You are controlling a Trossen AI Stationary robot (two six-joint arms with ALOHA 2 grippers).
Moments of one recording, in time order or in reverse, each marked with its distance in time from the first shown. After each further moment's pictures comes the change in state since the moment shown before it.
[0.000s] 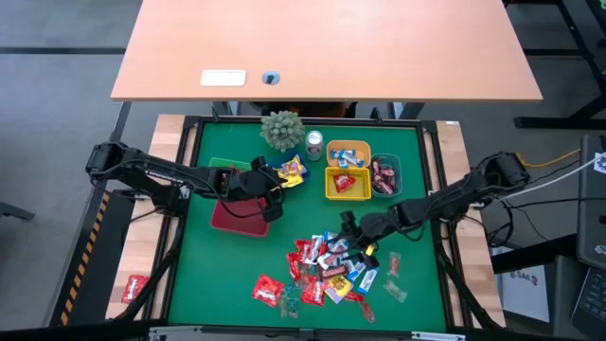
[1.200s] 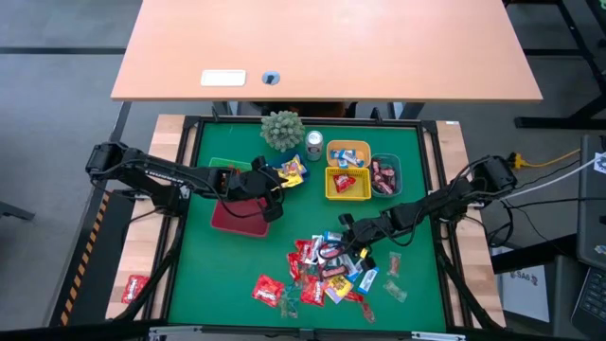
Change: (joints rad) left arm 0.000 0.000 0.000 0.004 0.000 0.000; right arm 0.000 0.124 0.000 0.006 0.025 0.000
